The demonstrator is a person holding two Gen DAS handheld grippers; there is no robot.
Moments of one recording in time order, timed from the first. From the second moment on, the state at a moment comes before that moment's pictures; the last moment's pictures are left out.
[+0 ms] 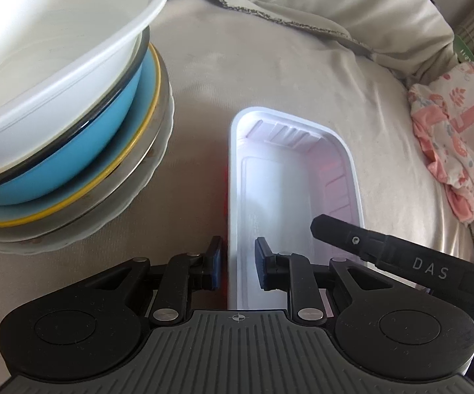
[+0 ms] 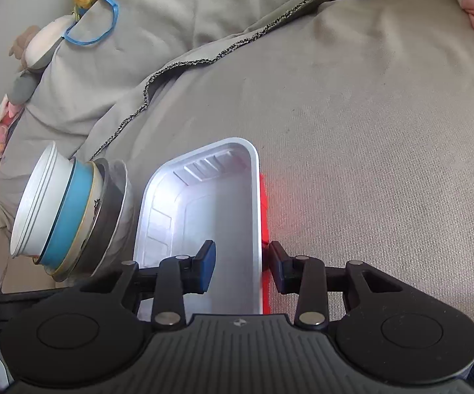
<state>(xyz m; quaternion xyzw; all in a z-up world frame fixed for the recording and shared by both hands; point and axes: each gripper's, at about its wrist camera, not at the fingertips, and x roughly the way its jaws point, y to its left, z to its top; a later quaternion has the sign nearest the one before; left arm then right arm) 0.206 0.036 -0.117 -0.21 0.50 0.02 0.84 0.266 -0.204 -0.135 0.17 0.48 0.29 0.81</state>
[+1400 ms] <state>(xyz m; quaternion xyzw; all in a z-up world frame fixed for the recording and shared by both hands) 0.137 0.220 -0.020 -0.33 0.31 0.02 0.89 0.245 -0.013 -0.009 0.02 0.39 0.37 0.84</state>
